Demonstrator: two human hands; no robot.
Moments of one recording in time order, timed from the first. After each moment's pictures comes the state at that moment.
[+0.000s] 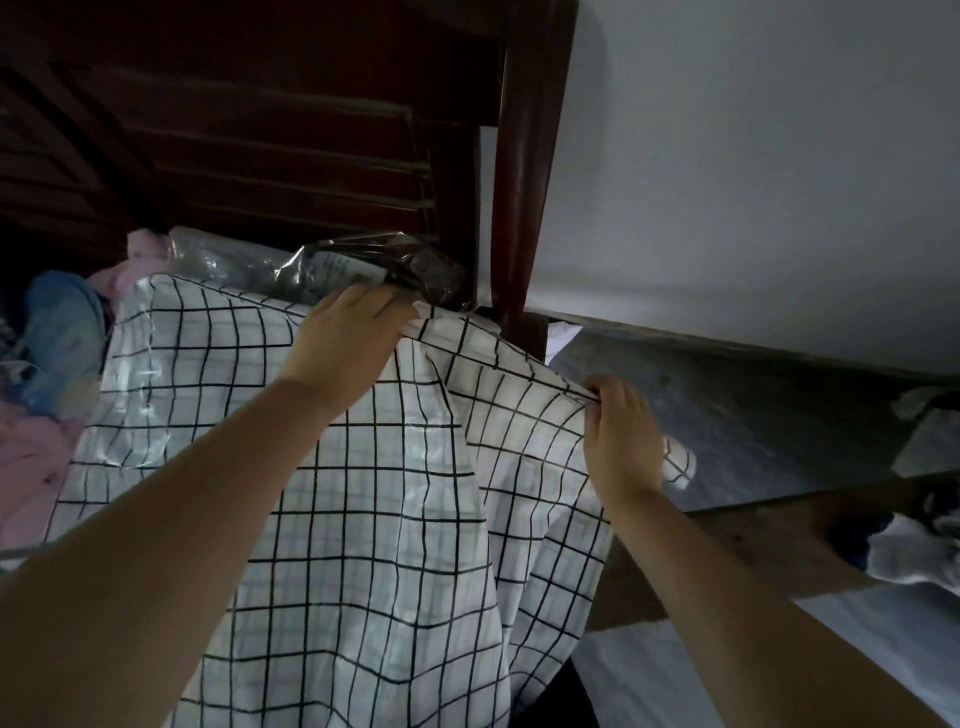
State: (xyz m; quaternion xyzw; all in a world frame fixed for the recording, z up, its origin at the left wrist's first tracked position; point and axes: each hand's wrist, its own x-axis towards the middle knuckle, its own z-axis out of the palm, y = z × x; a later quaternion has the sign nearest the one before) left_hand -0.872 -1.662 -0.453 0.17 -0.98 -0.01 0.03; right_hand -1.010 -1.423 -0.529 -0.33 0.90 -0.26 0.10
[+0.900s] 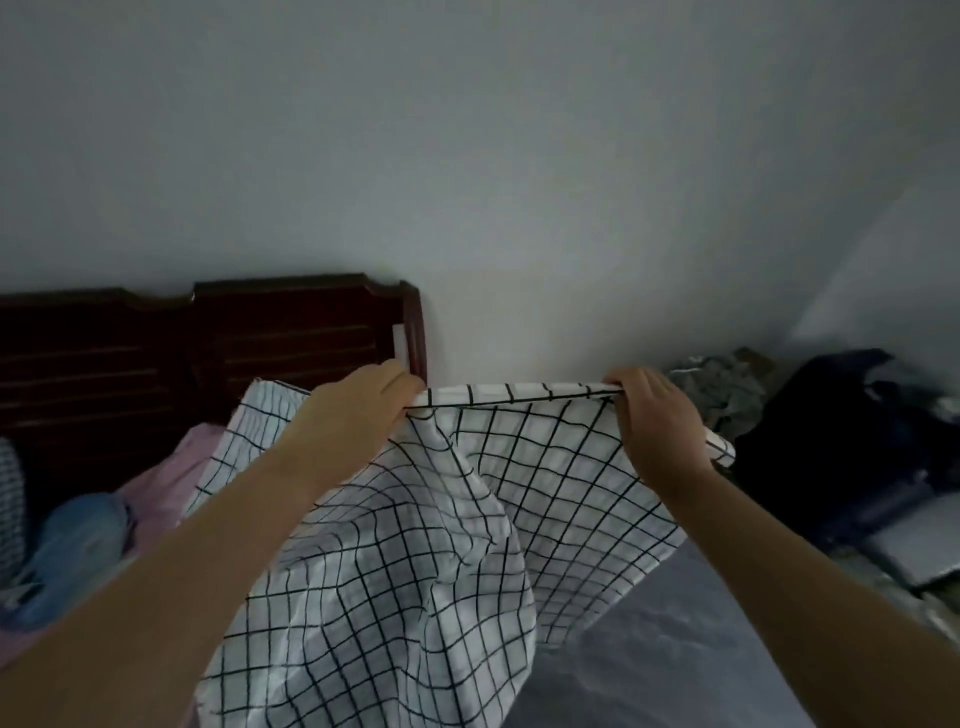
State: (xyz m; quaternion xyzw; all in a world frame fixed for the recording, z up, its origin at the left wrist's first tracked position) left_hand -0.574 -1.457 -0.125 -0.12 -0.96 0.02 0.26; right_hand -0.705 -1.161 -0.139 -0.32 0.89 -0.21 -0.25
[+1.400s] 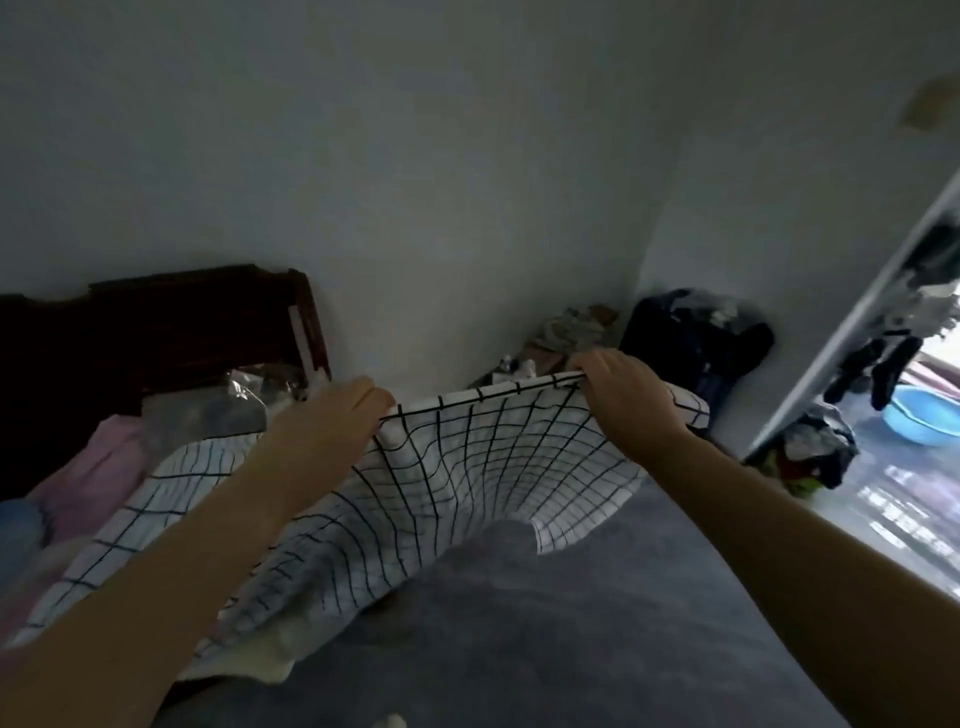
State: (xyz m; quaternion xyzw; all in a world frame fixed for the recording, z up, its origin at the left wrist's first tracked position) left_hand -0.372 -1.227 -0.103 -0.19 -0.95 0.03 0.25; right_hand -0.482 -0.910 -0.094 -0.31 0.91 -0.11 -0.24
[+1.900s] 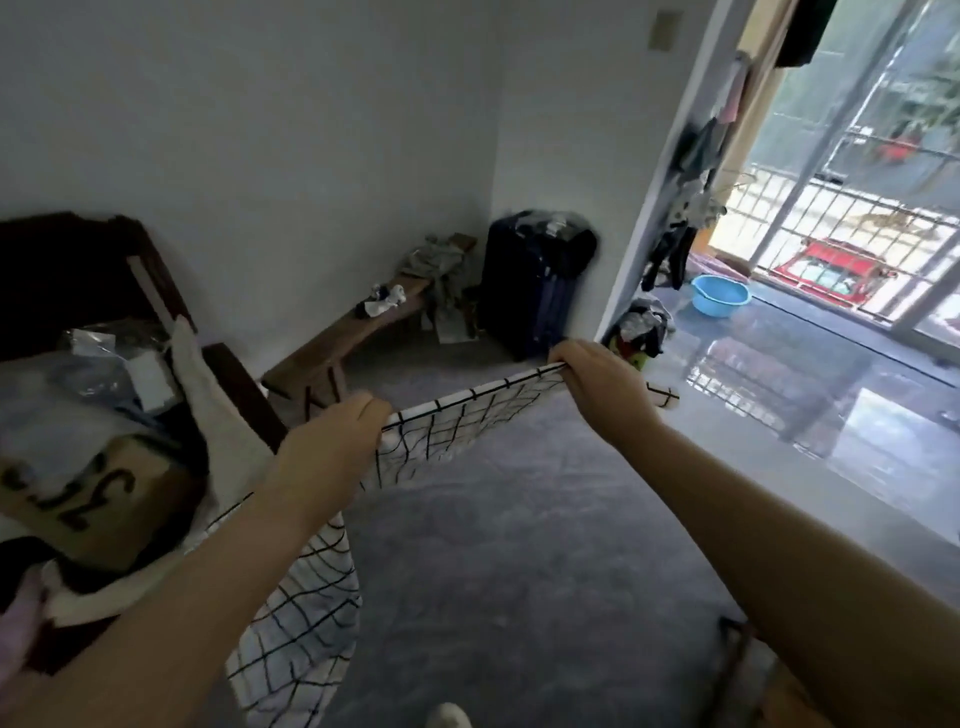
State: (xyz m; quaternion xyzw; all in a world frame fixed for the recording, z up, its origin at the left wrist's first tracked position) left_hand -0.168 -1.034 -0.140 -0.23 -0.96 -0.04 0.16; right_hand -0.217 -0.727 -0.132 -0.16 0.95 -0.14 -0.22
